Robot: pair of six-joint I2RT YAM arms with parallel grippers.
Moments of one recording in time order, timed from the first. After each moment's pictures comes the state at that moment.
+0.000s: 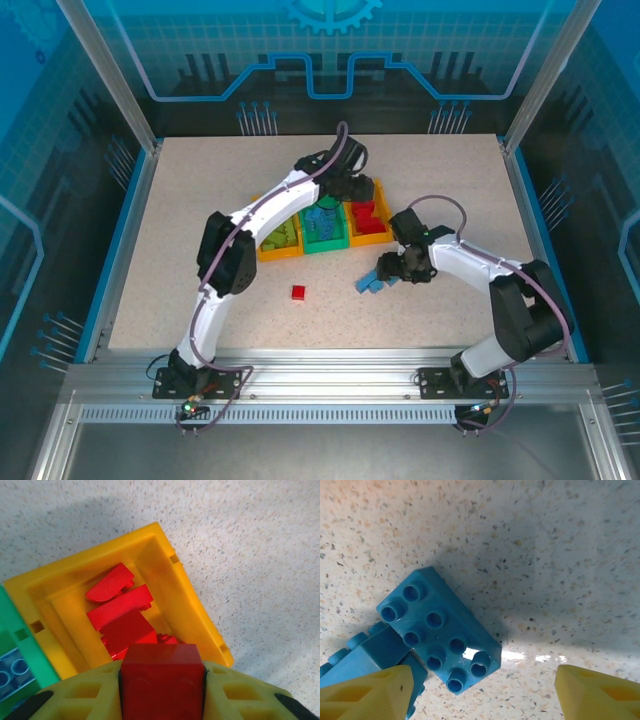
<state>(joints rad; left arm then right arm) -0.61 2.27 2.11 -0.74 0.11 -0.48 0.42 1.53 0.87 -0.69 -0.03 0.45</state>
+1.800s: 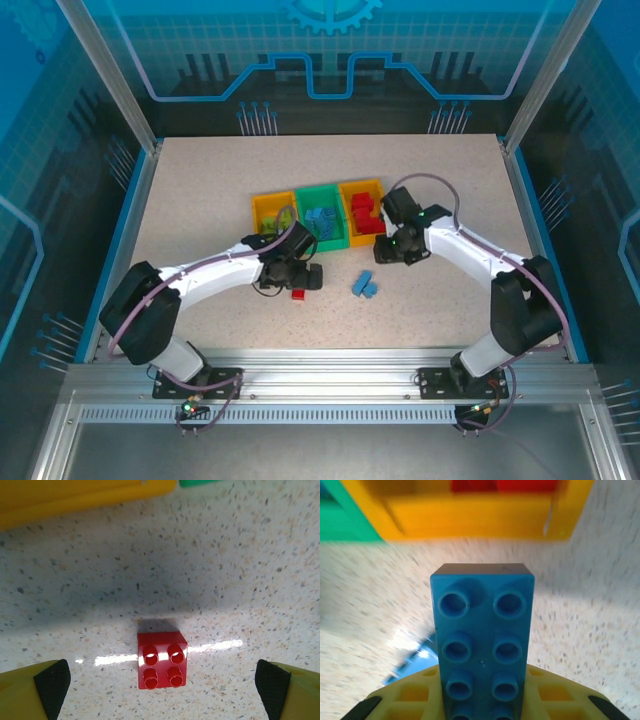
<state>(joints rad) -0.71 1.56 0.96 -0.68 -0.04 -0.72 0.44 1.56 1.12 -0.80 -0.07 0.33</state>
